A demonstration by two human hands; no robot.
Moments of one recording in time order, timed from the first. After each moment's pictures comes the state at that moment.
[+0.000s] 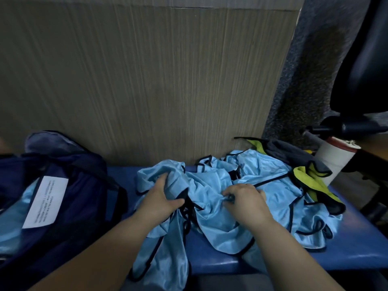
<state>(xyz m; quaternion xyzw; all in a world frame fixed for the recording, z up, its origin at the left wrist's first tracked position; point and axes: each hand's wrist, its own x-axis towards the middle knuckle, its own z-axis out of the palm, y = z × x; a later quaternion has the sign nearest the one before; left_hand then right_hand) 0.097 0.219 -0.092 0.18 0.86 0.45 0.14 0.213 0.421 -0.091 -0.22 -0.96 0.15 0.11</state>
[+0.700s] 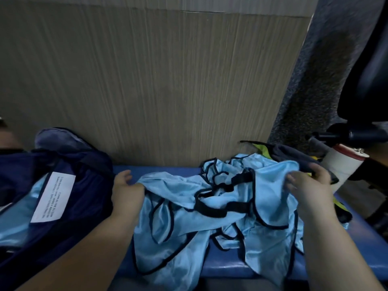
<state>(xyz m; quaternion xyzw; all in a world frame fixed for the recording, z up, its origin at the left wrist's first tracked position) 0.063 0.179 -0.099 -0.06 0.71 0.70 -0.02 0.250 0.494 -0.052 -0.36 -0.60 0.59 0.40</state>
